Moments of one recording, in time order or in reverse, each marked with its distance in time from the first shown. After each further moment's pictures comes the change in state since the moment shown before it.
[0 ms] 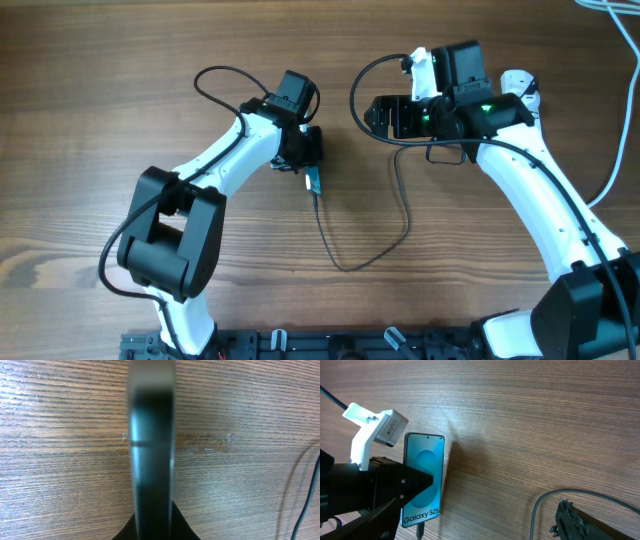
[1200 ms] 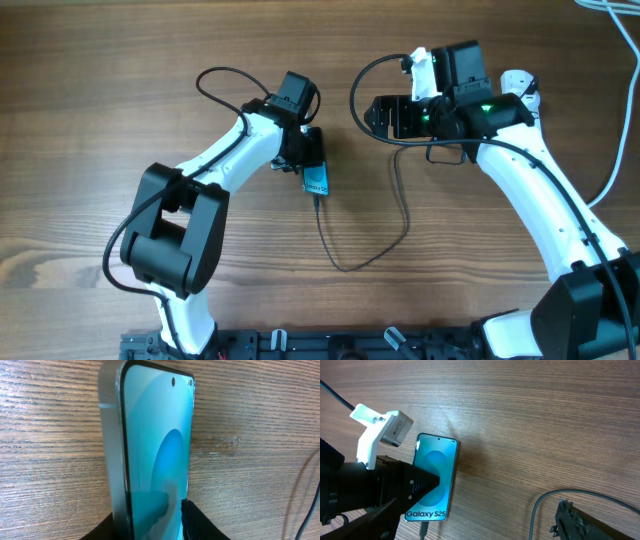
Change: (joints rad) left arm 0.000 0.019 0.000 0.010 0.000 0.003; right arm 0.000 0.000 0.000 0.000 0.000 0.000
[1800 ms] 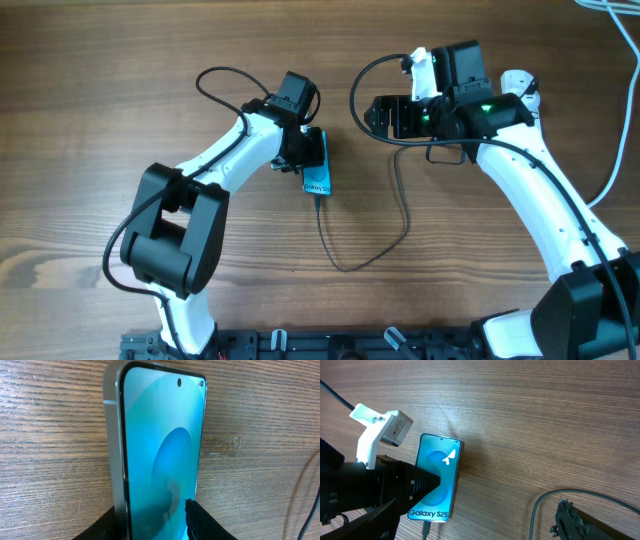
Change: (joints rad) left arm 0.000 0.000 0.000 0.000 -0.004 0.000; right arm 0.000 0.000 0.000 0.000 0.000 0.000
